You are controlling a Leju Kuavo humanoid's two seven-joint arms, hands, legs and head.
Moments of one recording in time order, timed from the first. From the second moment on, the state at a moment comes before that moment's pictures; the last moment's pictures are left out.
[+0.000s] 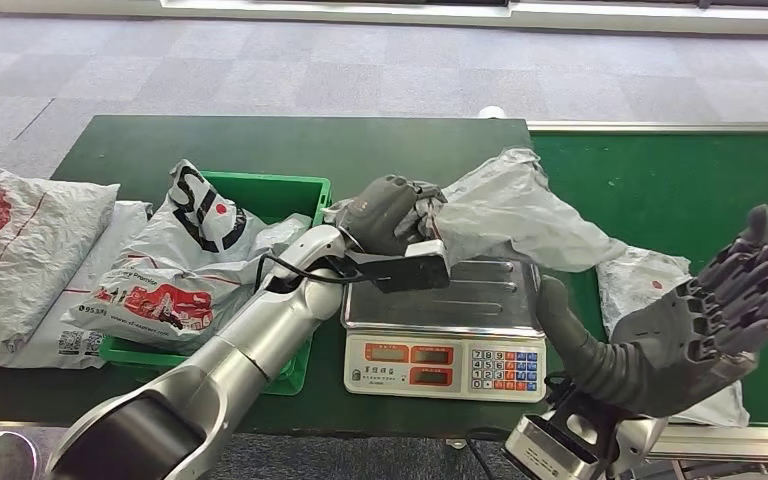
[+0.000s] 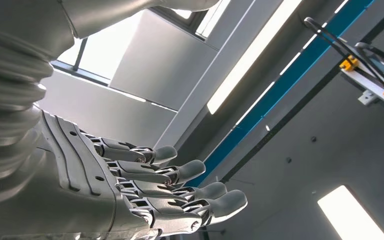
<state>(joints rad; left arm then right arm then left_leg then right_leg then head) -0.84 -0.27 -0.50 -0.55 -0.71 0.05 -0.52 -0.06 0.23 0.21 -1.91 0.92 -0.70 -0.68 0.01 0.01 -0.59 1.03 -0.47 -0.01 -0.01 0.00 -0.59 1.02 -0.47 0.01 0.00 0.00</state>
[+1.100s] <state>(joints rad) -0.42 -0.05 -0.11 -1.14 -1.39 0.31 -0.07 0.03 0.23 0.14 -1.96 0.98 -0.70 -0.66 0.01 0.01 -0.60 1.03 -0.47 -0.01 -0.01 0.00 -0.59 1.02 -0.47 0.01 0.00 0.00</state>
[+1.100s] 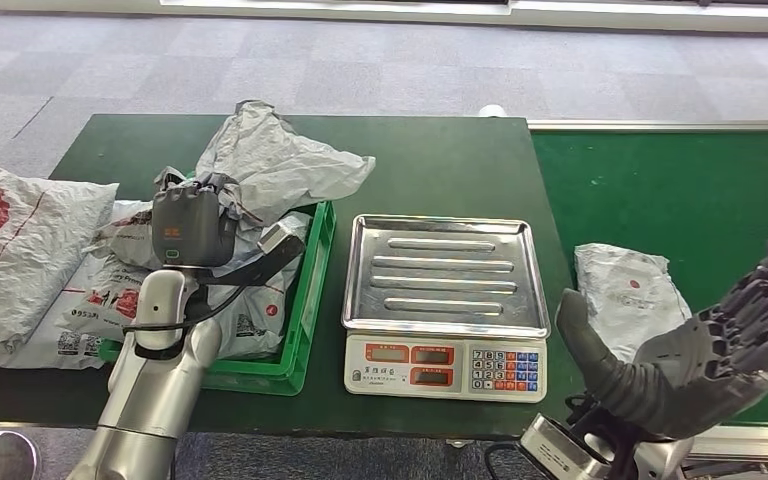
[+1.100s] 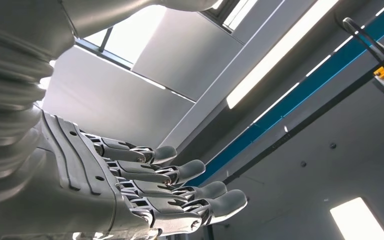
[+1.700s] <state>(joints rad) -0.13 -0.04 0.01 -1.44 -1.38 0.23 0.00 0.08 0.23 0.14 -1.98 0.99 -0.70 -0.62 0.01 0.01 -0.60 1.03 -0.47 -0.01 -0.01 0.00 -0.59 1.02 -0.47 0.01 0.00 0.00</state>
